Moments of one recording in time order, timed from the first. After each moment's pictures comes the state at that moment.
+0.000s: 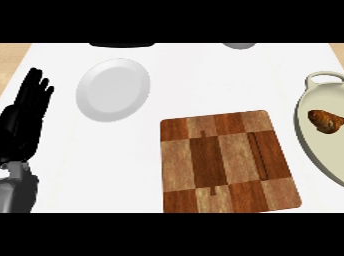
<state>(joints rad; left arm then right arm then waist) -0.19 0.18 0.15 -1.66 0.06 0.09 0.24 -0.48 -0.67 -0.76 -0.51 0.21 0.15 -0.56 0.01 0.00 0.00</state>
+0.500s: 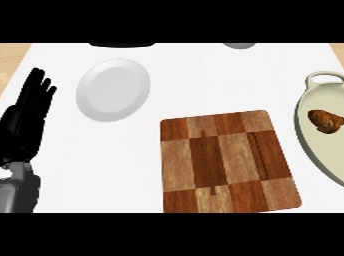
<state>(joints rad) -0.19 0.17 0.14 -1.67 0.05 0.09 0.24 -0.38 -0.87 -0.80 -0.32 0.13 0.37 -0.69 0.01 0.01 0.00</state>
